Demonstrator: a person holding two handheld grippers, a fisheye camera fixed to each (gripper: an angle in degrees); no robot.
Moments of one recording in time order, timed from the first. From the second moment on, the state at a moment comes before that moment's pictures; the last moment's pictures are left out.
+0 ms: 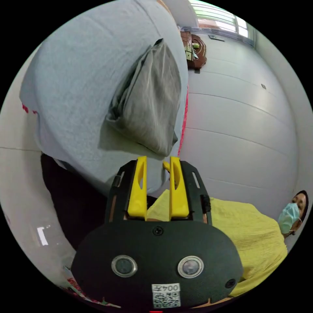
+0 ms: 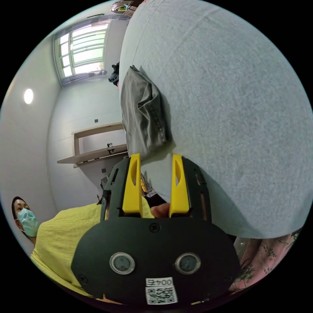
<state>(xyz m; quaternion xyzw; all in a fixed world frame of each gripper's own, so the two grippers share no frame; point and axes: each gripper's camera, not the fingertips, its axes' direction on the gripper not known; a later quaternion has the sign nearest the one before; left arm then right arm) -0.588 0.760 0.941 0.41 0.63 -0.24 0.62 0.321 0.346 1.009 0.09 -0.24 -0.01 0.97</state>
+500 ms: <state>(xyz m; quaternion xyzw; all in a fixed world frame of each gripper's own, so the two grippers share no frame) -0.619 0.767 0.929 0.39 0.70 -0.25 0.55 0.286 0.305 1.000 0.09 -0.26 0.03 0.96</state>
